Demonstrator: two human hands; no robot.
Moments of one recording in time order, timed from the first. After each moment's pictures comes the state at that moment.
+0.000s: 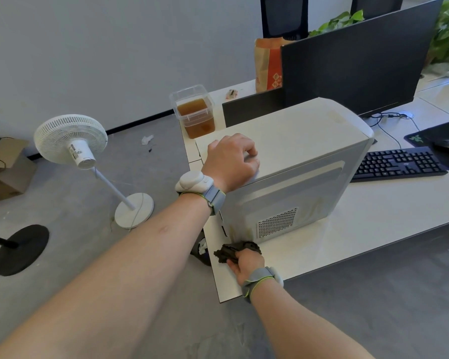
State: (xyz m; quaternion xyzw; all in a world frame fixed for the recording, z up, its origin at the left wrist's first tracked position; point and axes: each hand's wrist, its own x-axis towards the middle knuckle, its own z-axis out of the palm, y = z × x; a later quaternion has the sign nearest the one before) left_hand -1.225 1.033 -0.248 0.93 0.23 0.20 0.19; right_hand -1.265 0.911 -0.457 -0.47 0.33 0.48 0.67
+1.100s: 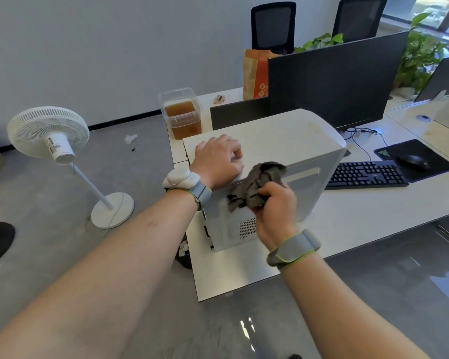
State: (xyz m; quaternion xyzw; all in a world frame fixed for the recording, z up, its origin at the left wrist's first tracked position) left_hand -1.221 1.032 -0.244 0.94 0.25 0.16 0.17; right_hand -1.185 0.876 -0.271 -0.43 0.02 0.32 0.84
